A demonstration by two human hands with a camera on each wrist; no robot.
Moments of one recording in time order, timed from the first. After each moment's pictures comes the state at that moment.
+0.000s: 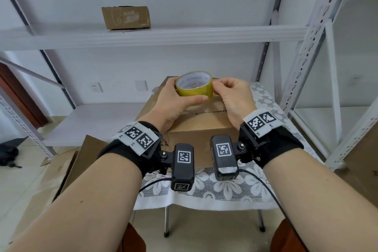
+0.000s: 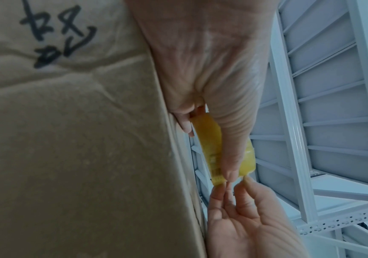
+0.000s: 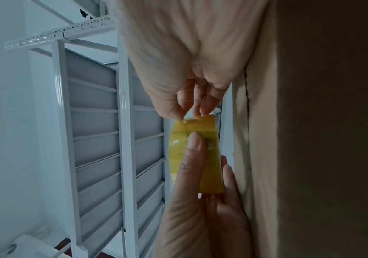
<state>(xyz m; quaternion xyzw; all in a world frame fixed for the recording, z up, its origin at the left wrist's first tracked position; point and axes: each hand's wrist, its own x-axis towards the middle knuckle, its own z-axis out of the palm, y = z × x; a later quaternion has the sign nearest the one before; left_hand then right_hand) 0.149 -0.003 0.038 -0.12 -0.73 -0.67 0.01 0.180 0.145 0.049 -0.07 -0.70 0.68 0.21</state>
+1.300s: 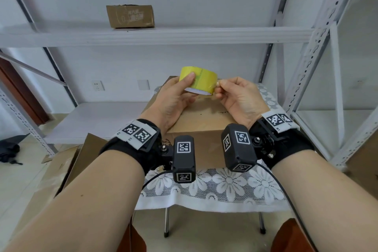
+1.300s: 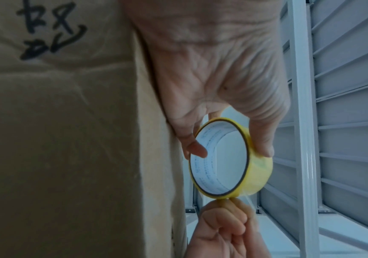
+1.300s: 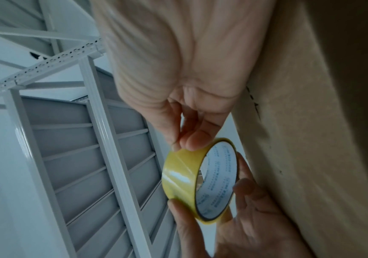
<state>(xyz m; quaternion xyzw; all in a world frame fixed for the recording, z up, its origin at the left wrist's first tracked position) 0.145 -0.007 0.049 -0.11 -0.59 -0.79 -0.09 0.183 0.151 0.053 0.02 -0.46 0.88 0.10</state>
